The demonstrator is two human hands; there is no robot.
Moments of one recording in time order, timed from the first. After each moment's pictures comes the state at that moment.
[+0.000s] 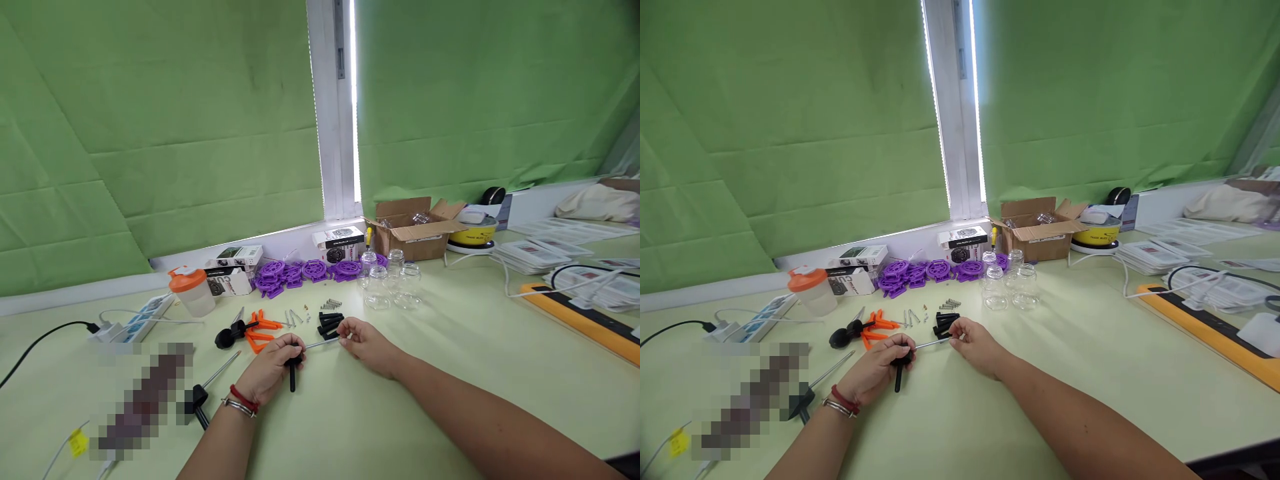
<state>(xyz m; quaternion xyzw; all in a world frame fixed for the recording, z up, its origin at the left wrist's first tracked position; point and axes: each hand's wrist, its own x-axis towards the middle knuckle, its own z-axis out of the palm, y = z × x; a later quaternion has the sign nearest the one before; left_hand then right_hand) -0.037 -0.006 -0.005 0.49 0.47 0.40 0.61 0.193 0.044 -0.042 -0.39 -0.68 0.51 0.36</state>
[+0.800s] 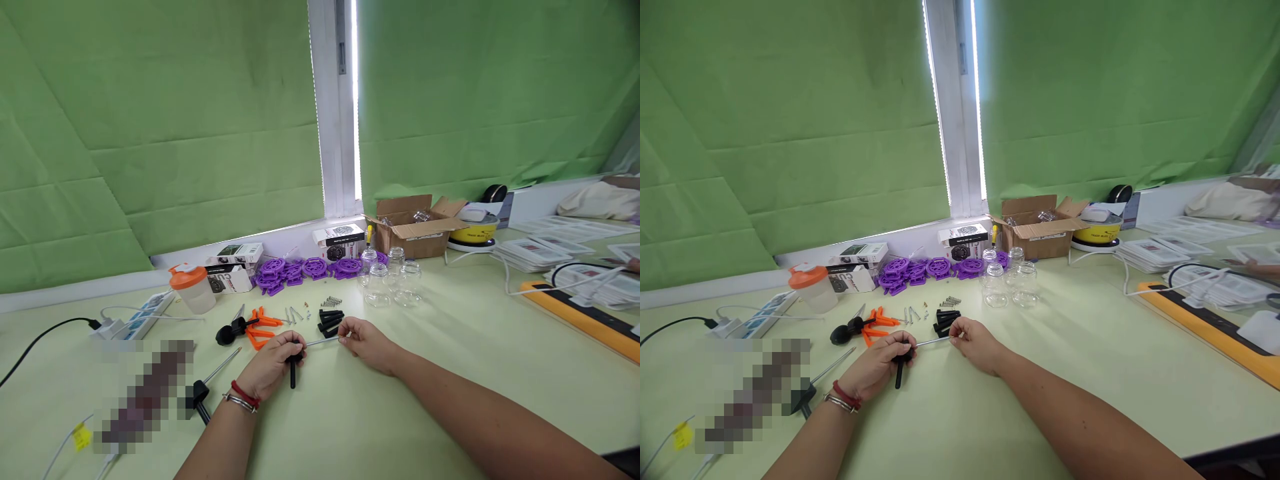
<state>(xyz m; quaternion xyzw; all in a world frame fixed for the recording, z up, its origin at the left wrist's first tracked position) -0.036 -0.006 -0.004 0.49 0.47 0.40 0.62 0.194 0.045 -0.045 -0.40 -0.70 0.50 0.33</state>
